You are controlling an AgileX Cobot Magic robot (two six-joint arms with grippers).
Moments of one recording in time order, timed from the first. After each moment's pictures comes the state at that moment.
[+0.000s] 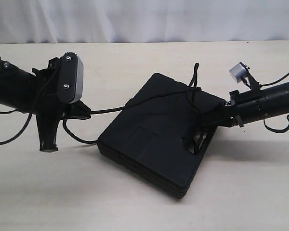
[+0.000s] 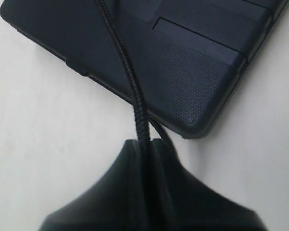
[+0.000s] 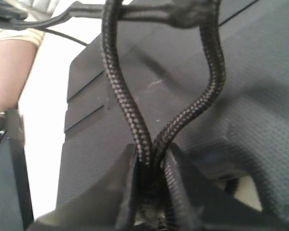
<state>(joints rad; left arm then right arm) -0.19 1.54 -0.81 -0.86 0.54 1.93 -0.16 2.04 -0.99 1.22 1.19 -1.54</state>
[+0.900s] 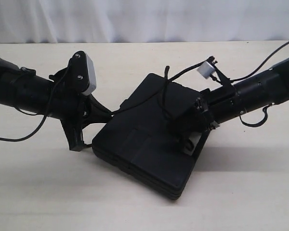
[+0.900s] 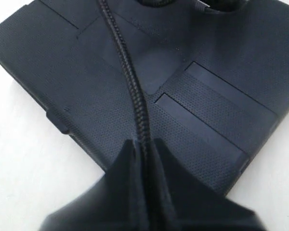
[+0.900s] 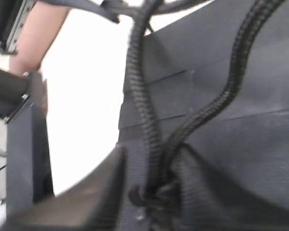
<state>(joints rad) -0.19 1.68 -0.81 -1.31 0.60 2.11 0.06 1.93 -0.99 1.19 1.17 -1.49</state>
